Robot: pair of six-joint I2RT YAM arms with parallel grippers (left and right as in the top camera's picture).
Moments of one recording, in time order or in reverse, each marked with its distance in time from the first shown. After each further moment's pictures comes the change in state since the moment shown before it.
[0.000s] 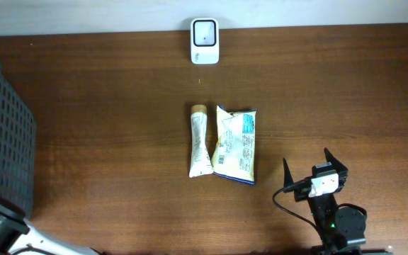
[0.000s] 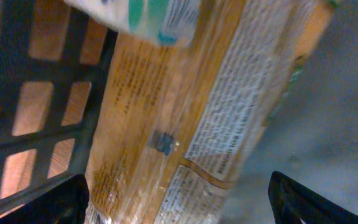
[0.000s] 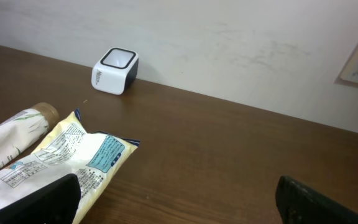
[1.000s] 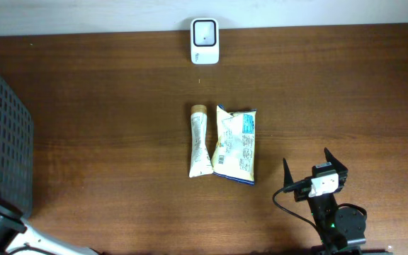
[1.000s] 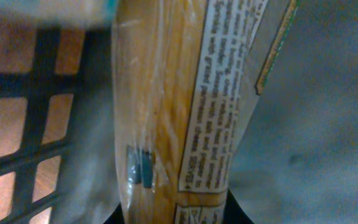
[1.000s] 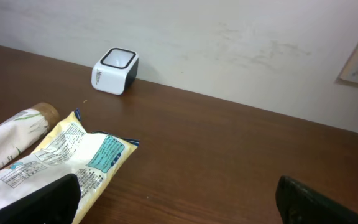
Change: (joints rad) left arm 0.012 0.036 0.016 0.009 0.053 0.054; right arm 0.000 0.000 0.000 0.000 0.000 -0.001
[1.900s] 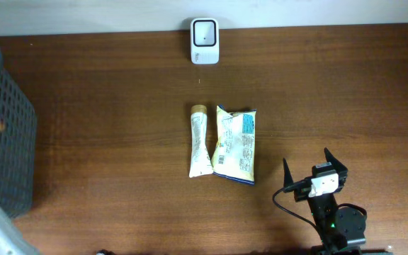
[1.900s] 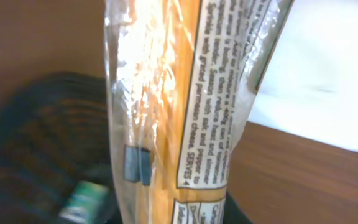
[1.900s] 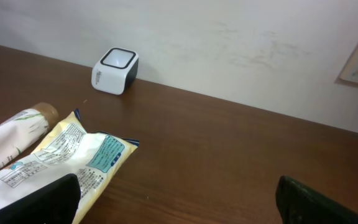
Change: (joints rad) left arm -0.288 -0.697 0.011 0.075 0.412 -0.448; right arm 0.000 0.000 0.000 0.000 0.000 0.000
